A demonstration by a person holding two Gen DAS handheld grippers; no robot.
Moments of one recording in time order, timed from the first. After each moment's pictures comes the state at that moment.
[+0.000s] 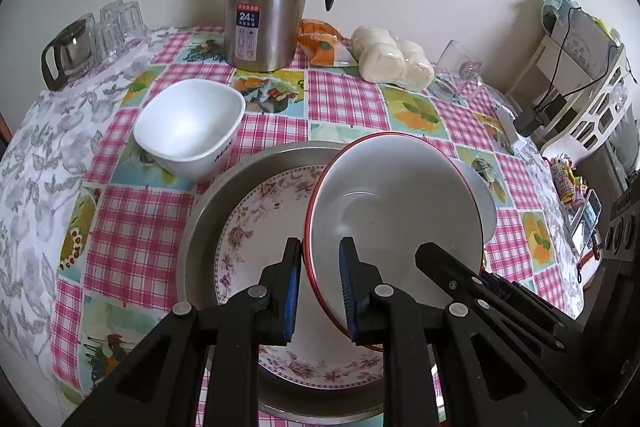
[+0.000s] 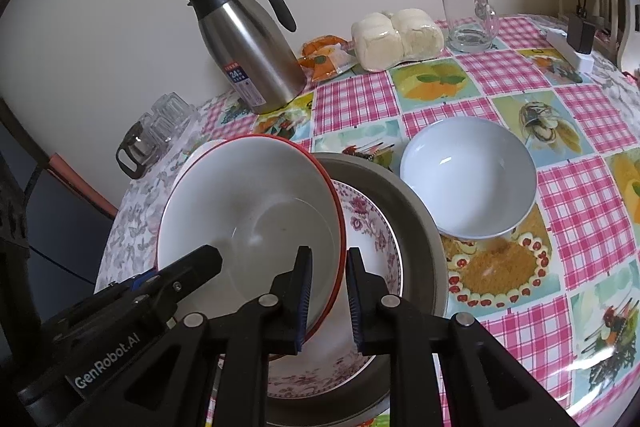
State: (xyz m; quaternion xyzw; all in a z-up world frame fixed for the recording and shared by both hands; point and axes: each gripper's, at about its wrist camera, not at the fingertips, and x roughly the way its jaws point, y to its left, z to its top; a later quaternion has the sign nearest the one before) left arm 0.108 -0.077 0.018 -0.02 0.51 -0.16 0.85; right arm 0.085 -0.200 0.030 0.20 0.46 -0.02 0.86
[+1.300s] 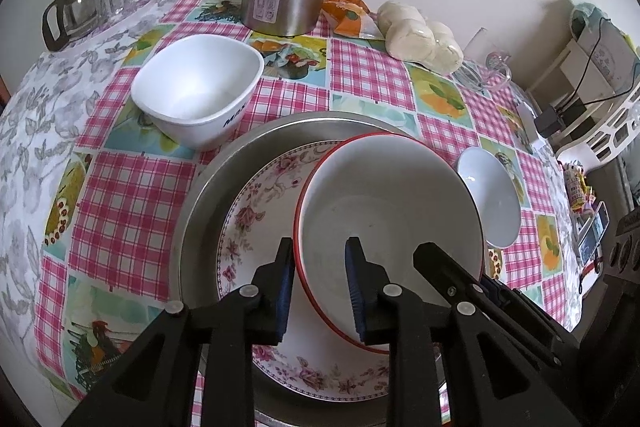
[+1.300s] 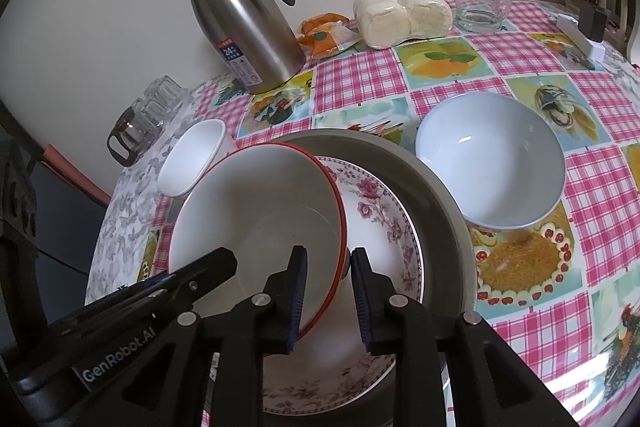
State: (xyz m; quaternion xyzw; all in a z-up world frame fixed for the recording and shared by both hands) left arm 0.125 -0.067 -0.013 -0.04 0.55 -0.14 0.82; right arm 0.100 -0.192 0.009 0.20 0.48 -0.02 0.85
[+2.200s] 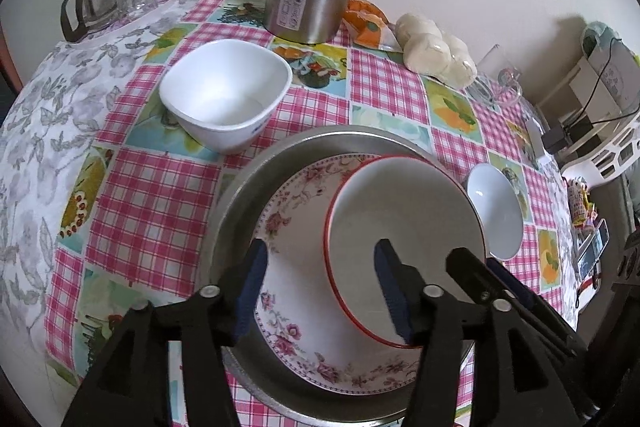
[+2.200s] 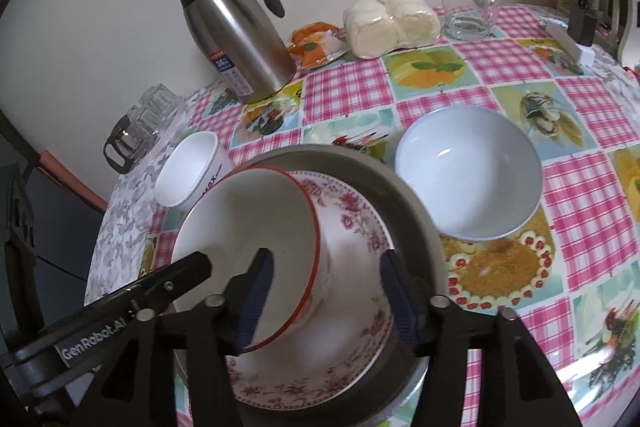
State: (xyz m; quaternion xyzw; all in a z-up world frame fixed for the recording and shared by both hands) left arm 0.128 -0.050 0.000 -0.06 0.55 -0.11 0.83; right arm 0.095 -0.202 0.022 0.20 0.48 -0.03 0.86
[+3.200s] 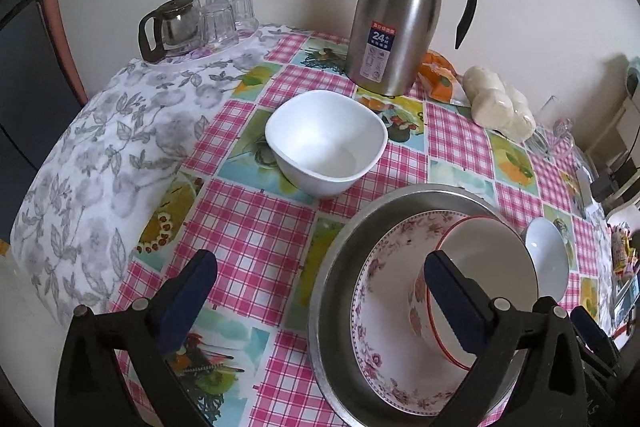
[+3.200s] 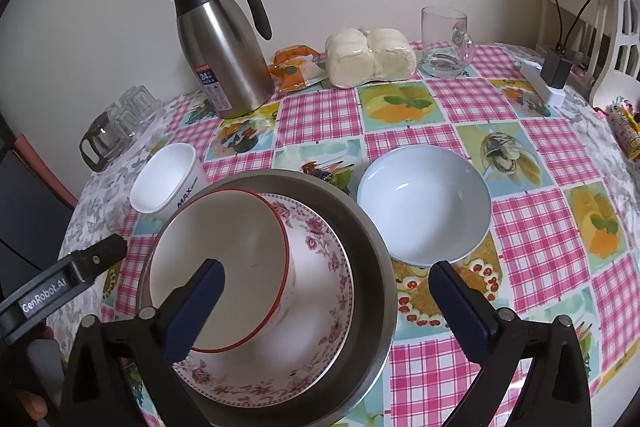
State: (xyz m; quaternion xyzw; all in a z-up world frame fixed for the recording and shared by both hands) left arm 0.130 -0.006 0.016 -0.04 0.49 0.00 0.87; right arm 0.089 -0.203 0.042 0.13 0.46 -0.08 0.87
